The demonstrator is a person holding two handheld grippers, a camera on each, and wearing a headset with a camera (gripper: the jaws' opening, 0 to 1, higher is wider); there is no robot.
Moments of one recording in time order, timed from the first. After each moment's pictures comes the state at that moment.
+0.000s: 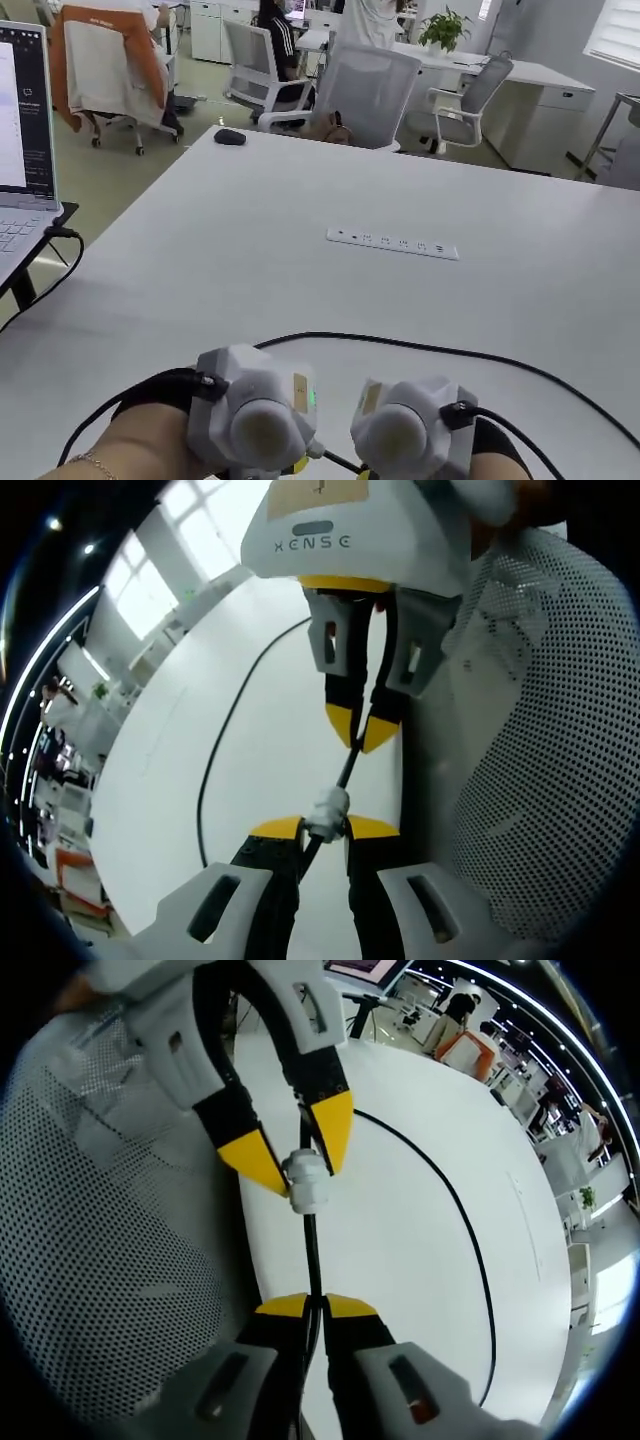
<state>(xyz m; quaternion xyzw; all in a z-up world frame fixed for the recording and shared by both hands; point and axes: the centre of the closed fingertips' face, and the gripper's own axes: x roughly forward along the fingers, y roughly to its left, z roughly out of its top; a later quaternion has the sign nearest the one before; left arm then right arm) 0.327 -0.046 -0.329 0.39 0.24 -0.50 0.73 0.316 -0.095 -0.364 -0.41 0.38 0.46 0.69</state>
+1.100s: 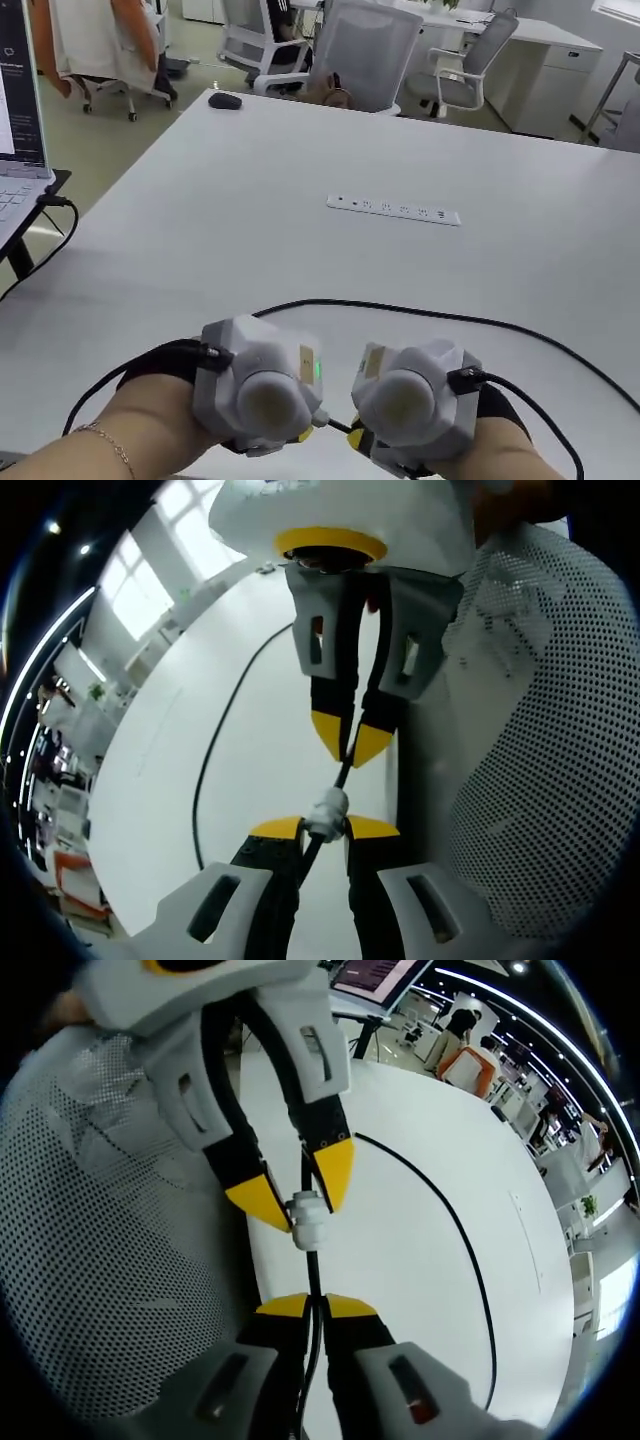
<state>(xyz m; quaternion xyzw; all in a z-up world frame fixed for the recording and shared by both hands) 0.324 -0.048 -0.330 0.39 0.24 -0.51 0.73 0.318 -0.081 -0.354 -0.39 0.35 0.48 0.70</state>
